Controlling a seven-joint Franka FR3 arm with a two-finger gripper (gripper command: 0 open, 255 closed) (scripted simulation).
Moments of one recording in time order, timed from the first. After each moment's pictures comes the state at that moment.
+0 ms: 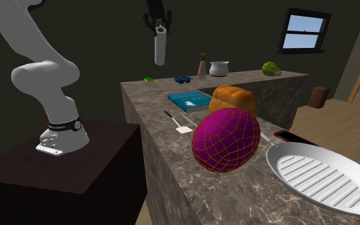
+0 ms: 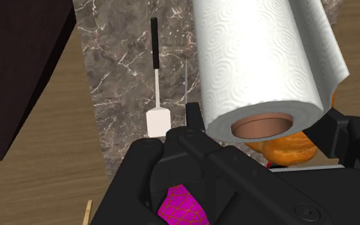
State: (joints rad) arm 0.04 -0.38 0.54 -1.87 0.09 1.74 1.49
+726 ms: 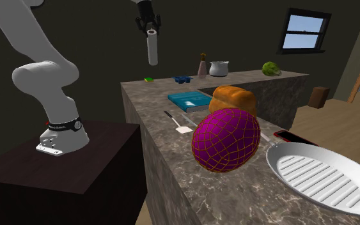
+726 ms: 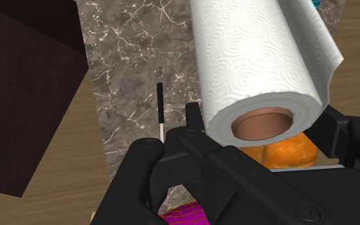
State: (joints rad) arm 0.08 -0.30 0.78 -1.74 0.06 1.69 1.79
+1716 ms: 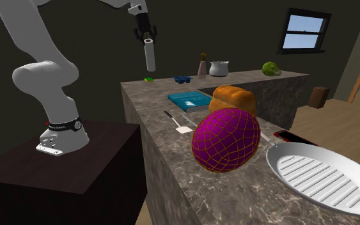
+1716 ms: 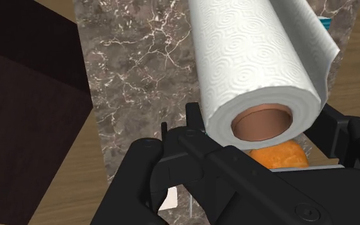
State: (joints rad) arm 0.10 -0.18 0.97 -1.74 -0.03 1.76 2.01
